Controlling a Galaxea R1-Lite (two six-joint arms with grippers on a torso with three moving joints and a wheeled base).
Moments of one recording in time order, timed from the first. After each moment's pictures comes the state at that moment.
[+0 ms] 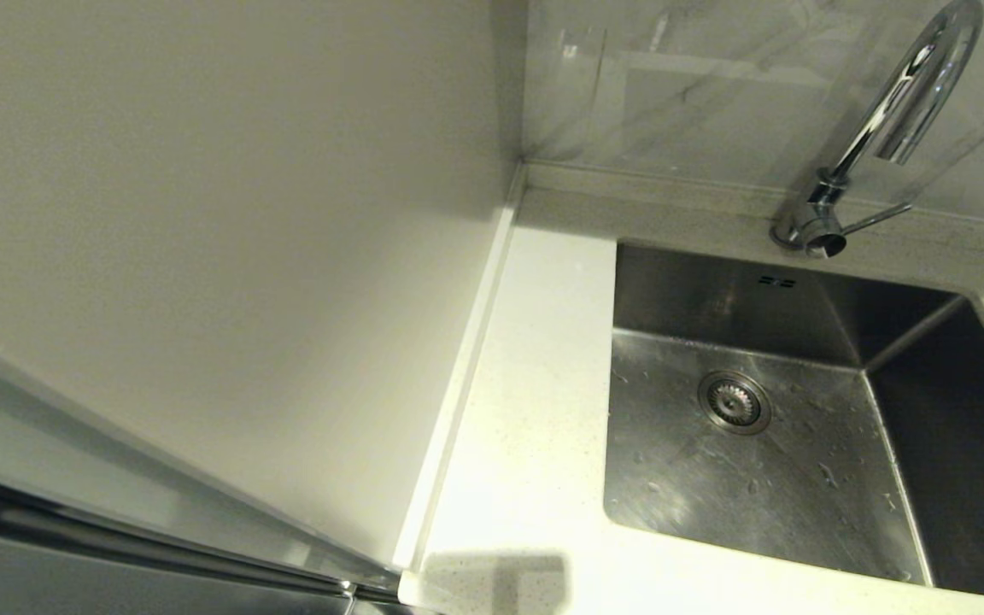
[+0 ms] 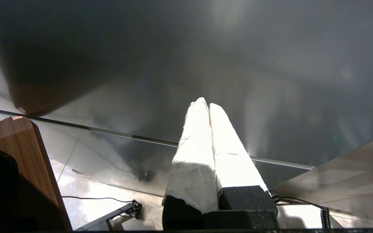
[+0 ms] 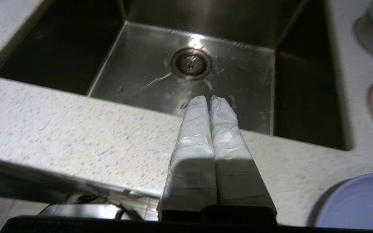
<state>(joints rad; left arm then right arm) 0.00 0.00 0.00 -0.01 0.00 0.00 0.00 0.00 -0.06 0.03 -0.08 0.00</state>
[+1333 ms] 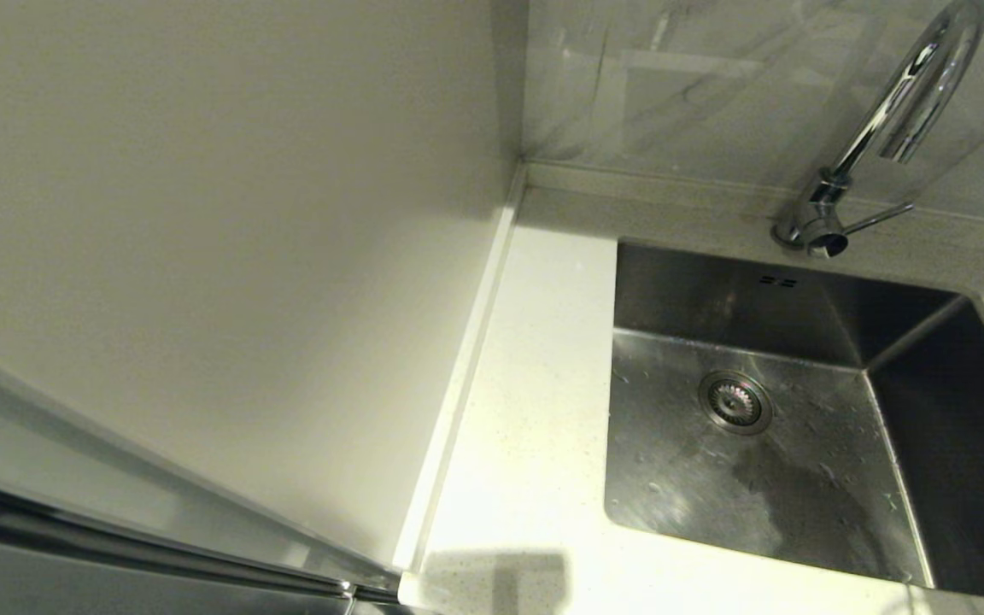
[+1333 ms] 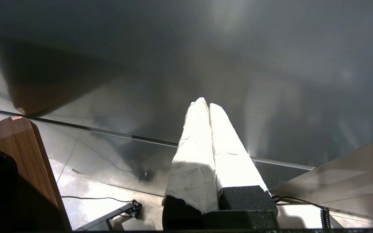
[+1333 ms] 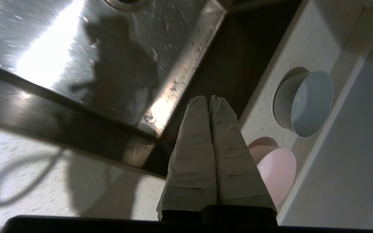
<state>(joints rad) 0.00 0.00 0.00 -0.01 0.00 0.00 0.00 1.10 -0.87 0.31 -0.31 -0.49</state>
